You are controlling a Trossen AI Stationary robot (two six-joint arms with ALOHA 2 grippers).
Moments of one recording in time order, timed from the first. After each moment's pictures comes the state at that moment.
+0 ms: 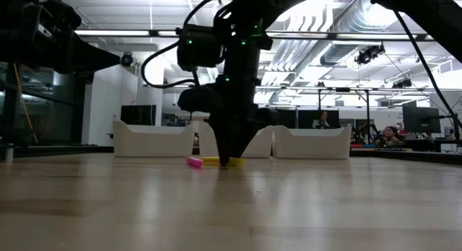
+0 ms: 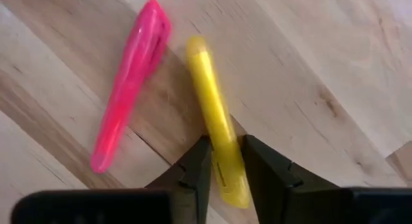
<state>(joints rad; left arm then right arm) -0.02 0.04 0.04 -0.01 -0.18 -0.06 -0.04 2.37 1.80 -0.94 0.04 0.73</state>
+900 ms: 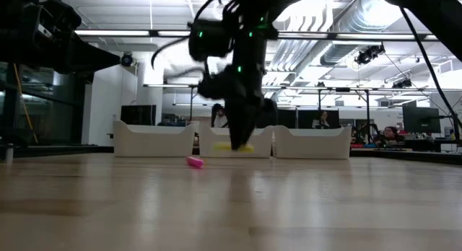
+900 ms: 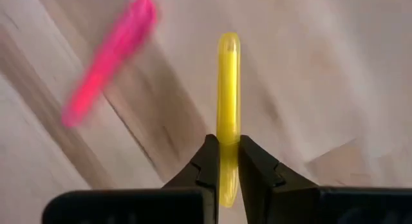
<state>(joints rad) -0.02 0.04 0.04 -0.01 -0.18 -0.06 -0.08 2.23 1.78 -0.98 0.06 0.44</state>
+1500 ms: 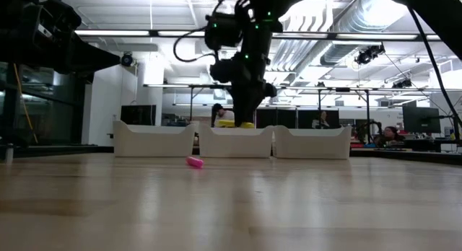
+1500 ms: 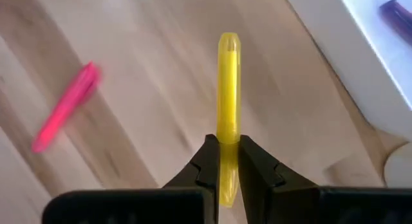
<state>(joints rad) -0.02 0.04 0.04 -0.01 -0.18 -0.06 -0.21 2.12 1.78 -0.97 0.08 0.31</state>
